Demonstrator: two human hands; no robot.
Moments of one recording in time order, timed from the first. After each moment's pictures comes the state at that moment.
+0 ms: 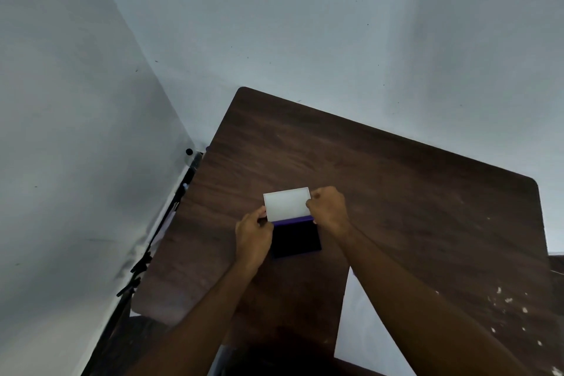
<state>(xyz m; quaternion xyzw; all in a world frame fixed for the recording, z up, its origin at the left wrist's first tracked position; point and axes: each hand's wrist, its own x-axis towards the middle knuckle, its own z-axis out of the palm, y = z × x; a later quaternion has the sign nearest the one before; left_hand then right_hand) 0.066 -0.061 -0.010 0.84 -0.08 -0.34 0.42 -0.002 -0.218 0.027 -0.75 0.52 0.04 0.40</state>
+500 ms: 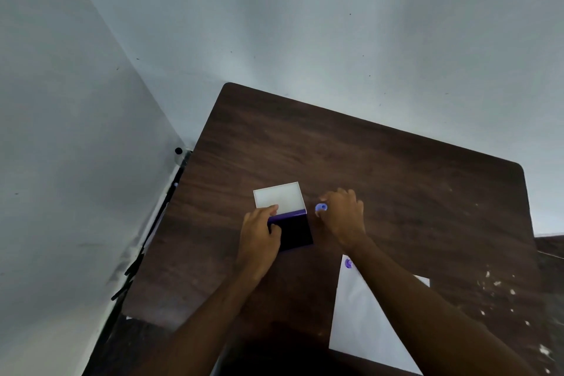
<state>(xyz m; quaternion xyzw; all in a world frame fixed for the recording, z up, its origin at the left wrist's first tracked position) 0.041 -0.068 -0.012 0.85 -0.26 -0.27 0.38 -0.057 -0.231 0.020 -0.87 0.45 0.09 0.17</state>
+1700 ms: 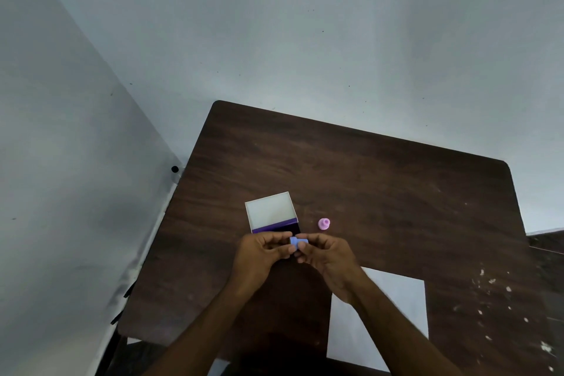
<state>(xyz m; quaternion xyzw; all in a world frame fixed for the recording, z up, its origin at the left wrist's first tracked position) 0.030 -0.062 0.031 0.71 -0.20 -0.47 0.49 -0.106 -0.174 0.033 -0.45 0.47 -0.06 0.75</state>
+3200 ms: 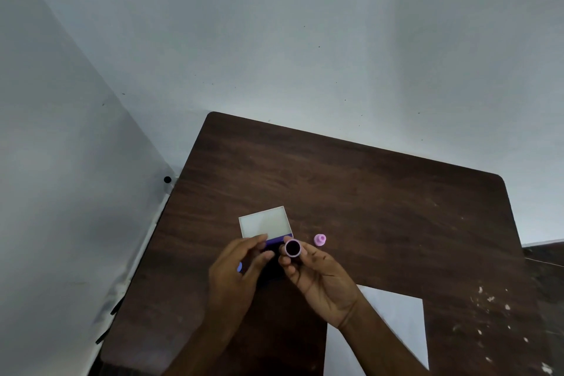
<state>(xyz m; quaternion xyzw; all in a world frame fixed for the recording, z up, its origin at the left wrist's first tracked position) 0.037 -0.043 0.053 0.79 -0.32 -0.20 0.48 -0.095 -0.166 0.065 -0.18 0.29 -0.12 0.93</state>
